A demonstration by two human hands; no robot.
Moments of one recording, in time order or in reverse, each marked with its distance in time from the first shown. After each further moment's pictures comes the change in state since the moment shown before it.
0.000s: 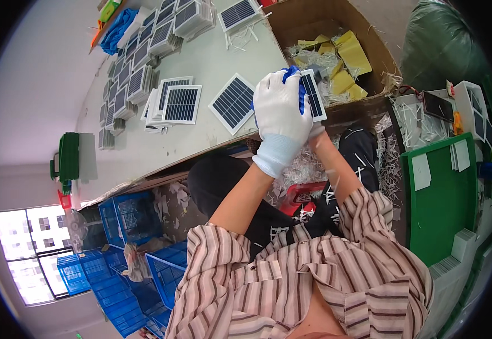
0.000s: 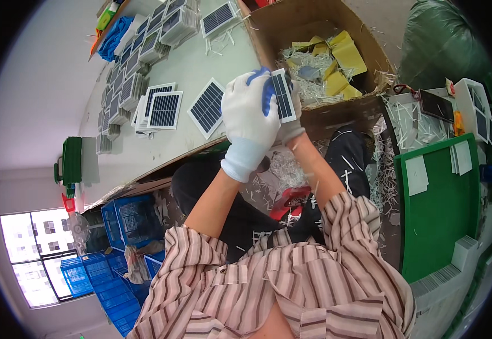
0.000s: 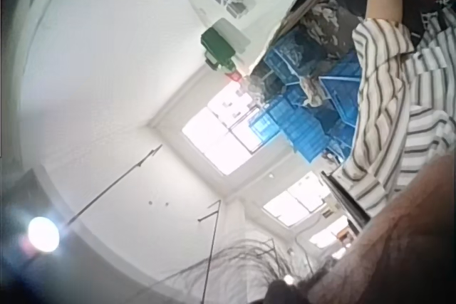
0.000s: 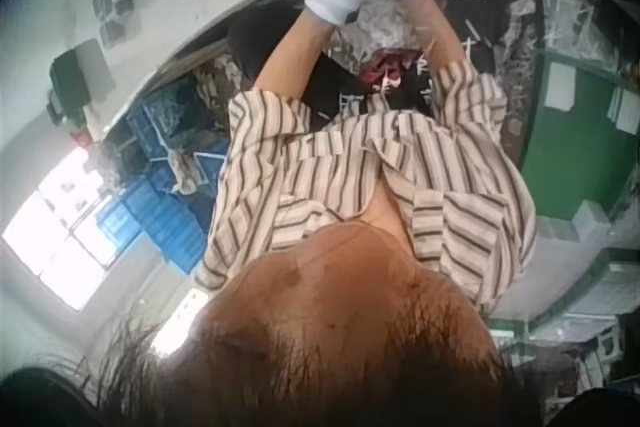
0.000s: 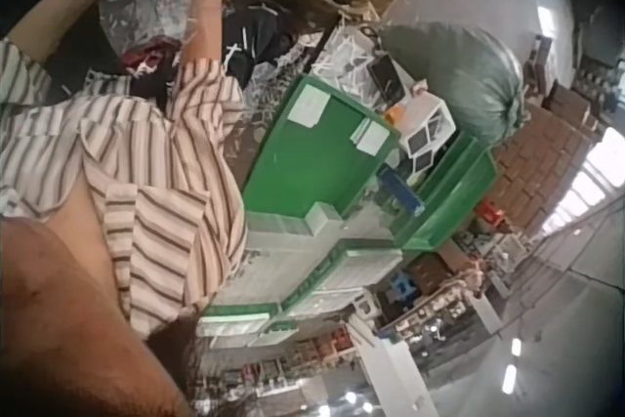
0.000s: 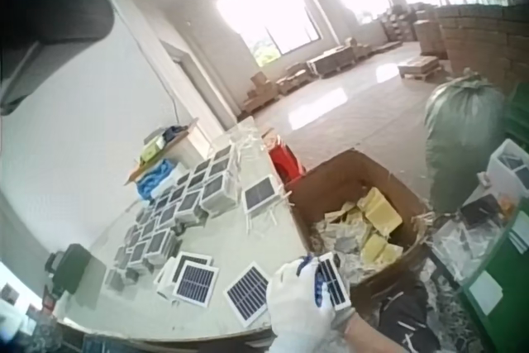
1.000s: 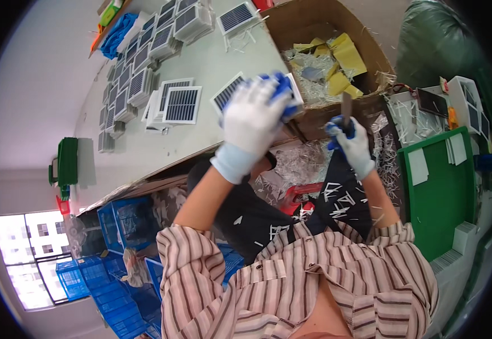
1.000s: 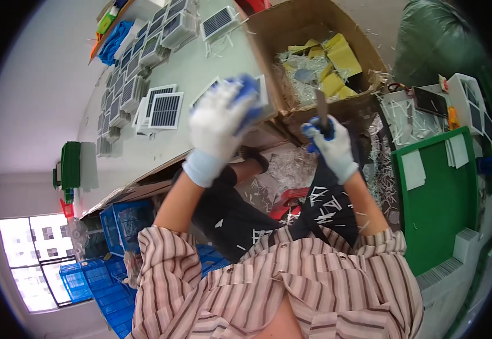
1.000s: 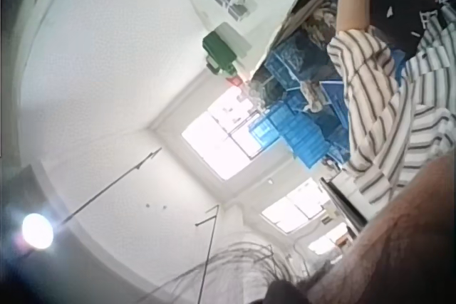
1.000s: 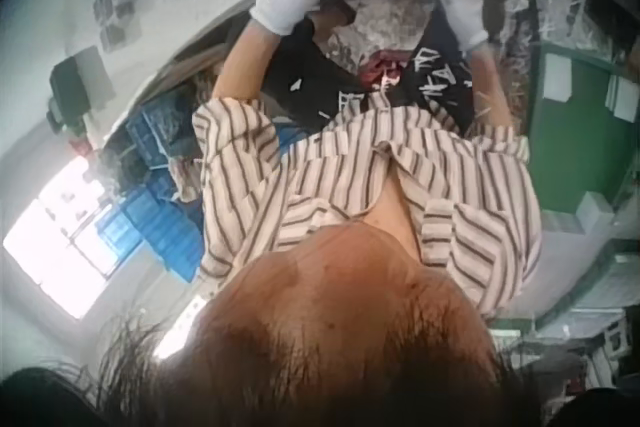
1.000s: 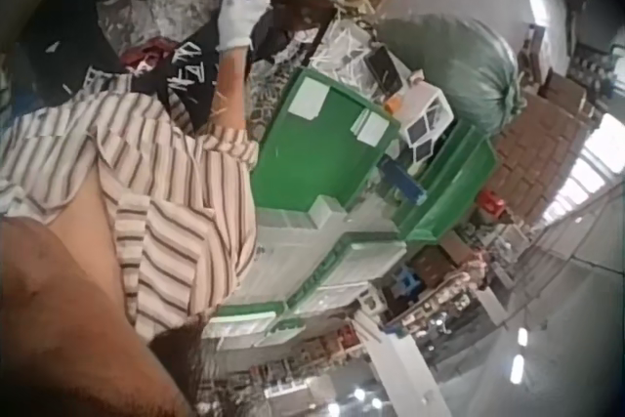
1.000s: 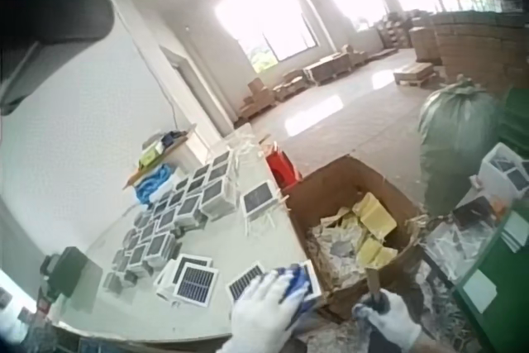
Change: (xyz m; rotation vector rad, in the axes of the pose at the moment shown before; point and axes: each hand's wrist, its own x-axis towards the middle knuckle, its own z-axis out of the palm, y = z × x) left_hand -0.006 -0.042 -0.054 0.117 -0.040 0.459; right_hand -0.080 -0.100 0.029 -1.081 0.306 0.215
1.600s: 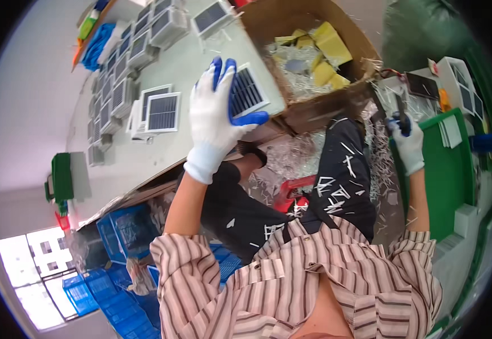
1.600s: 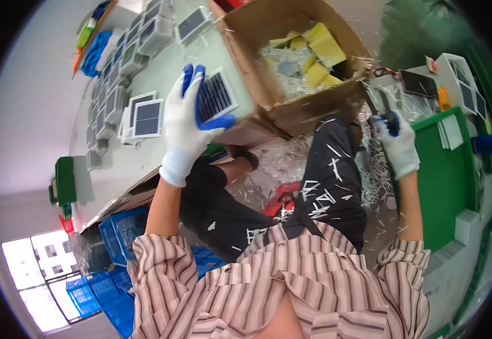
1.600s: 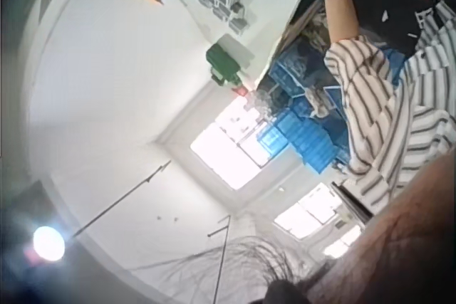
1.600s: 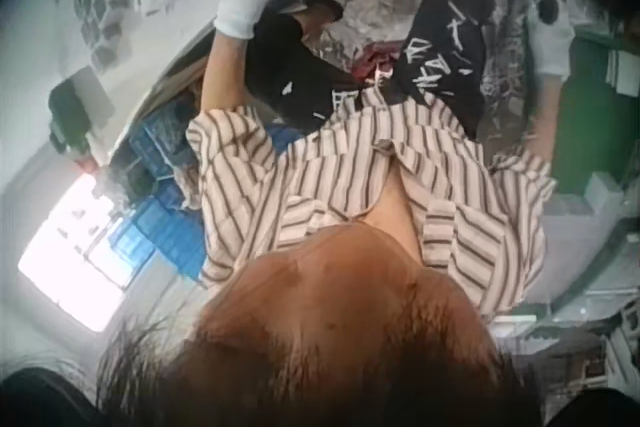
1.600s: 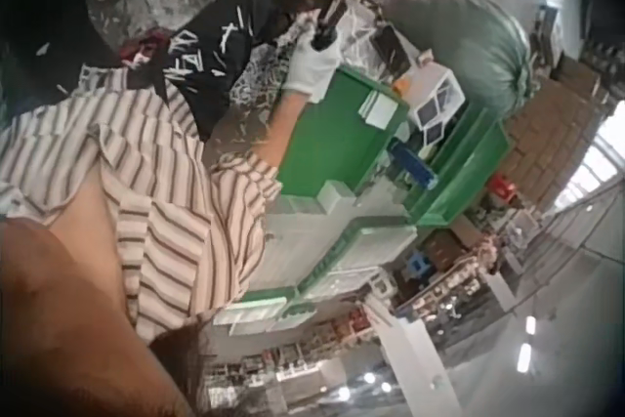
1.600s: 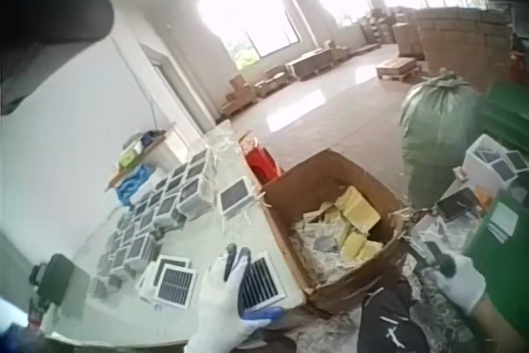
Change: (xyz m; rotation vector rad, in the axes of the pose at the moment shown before) left_hand 0.001 -0.017 0.005 -0.152 -0.050 -0.256; right_hand -0.031 -0.018 -0.165 -0.804 0.359 -0.185
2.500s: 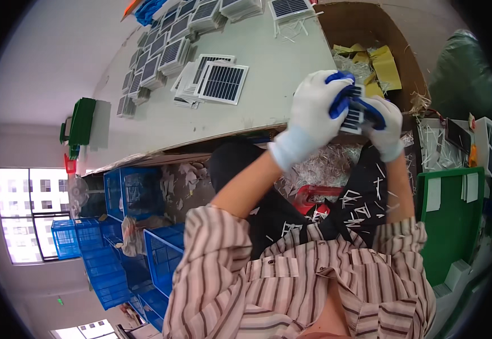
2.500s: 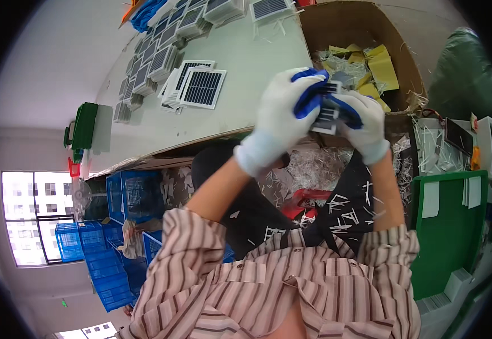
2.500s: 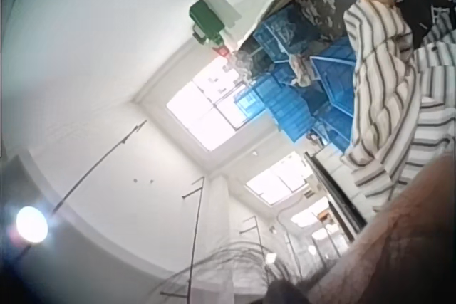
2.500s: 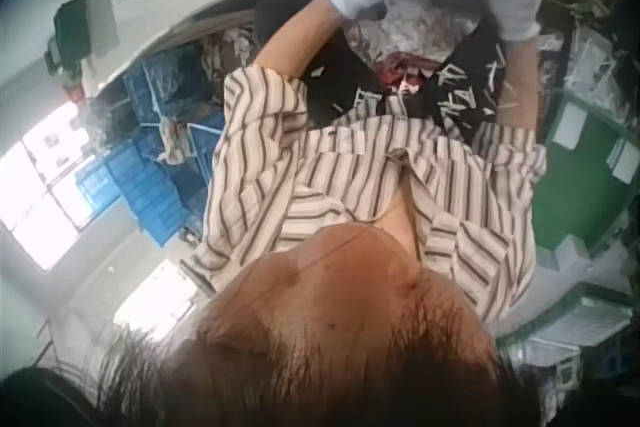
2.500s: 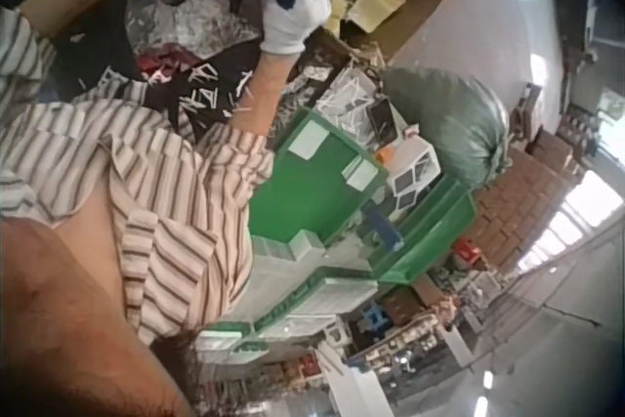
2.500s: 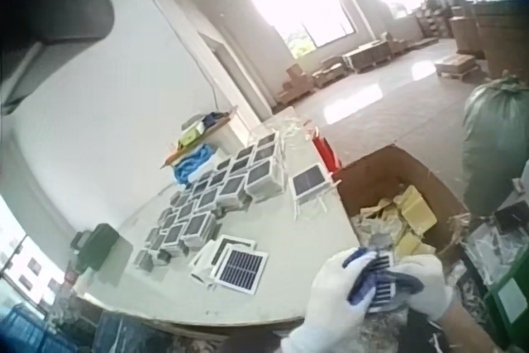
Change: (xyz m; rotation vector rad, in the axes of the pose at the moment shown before) left_hand -0.002 0.030 0.033 -0.377 0.032 -0.109; right_hand 0.043 -0.165 0.114 0.148 -0.116 -0.881
